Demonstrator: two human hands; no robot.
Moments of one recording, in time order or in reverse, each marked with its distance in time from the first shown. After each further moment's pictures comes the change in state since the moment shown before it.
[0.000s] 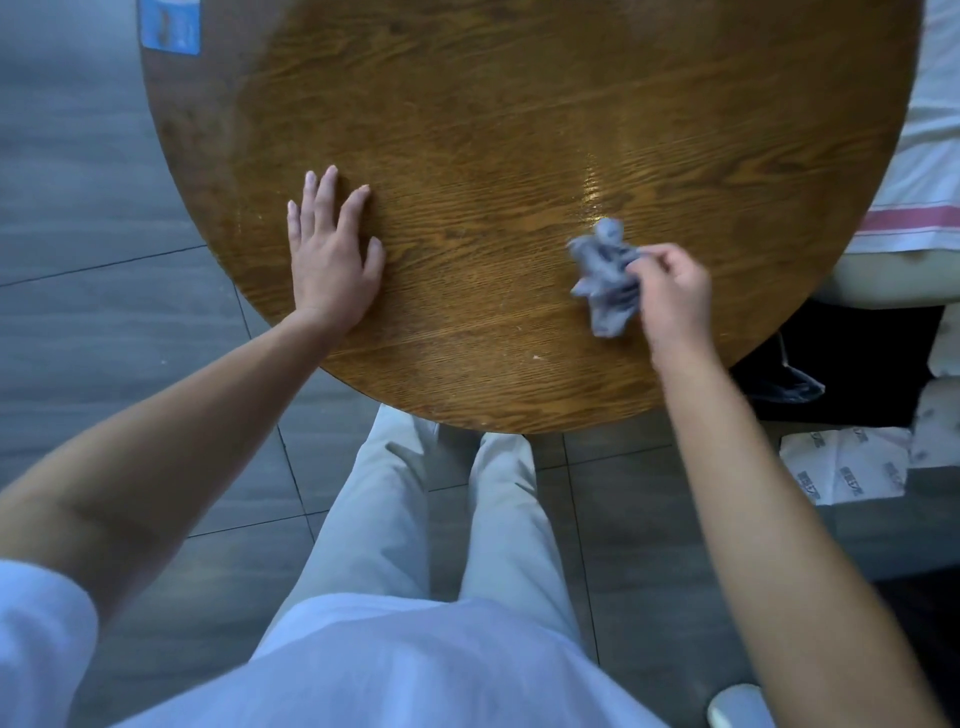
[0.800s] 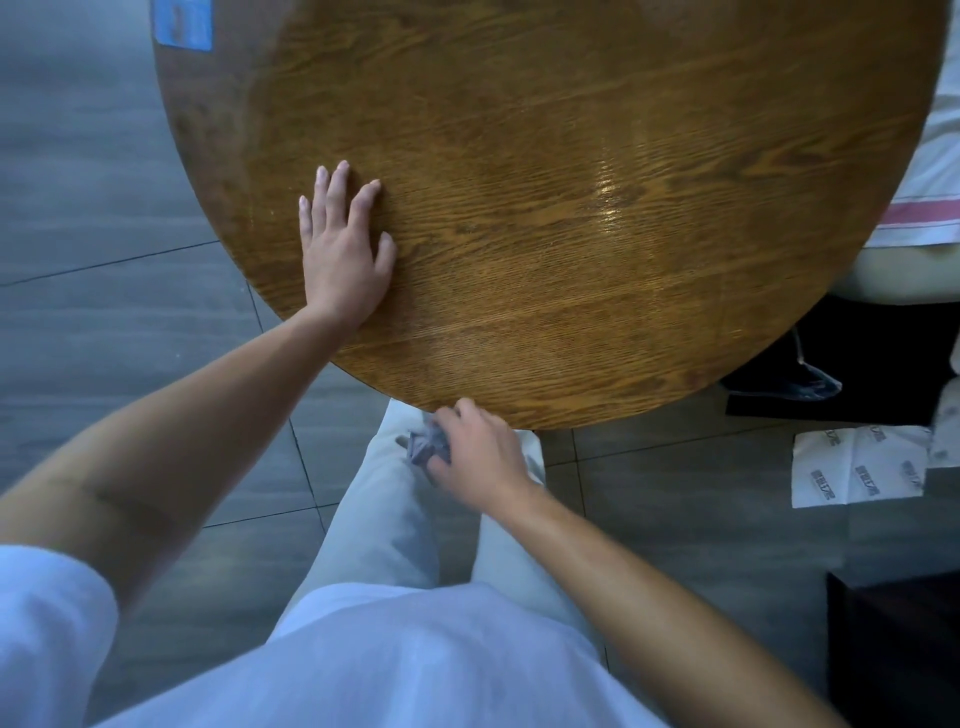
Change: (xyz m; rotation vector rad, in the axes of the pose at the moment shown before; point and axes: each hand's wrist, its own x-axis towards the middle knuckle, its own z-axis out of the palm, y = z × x) left_hand 0.001 0.000 -0.001 -0.005 -0.012 -0.015; right_hand -0.171 0.074 0.117 -0.842 -0.679 -0.414
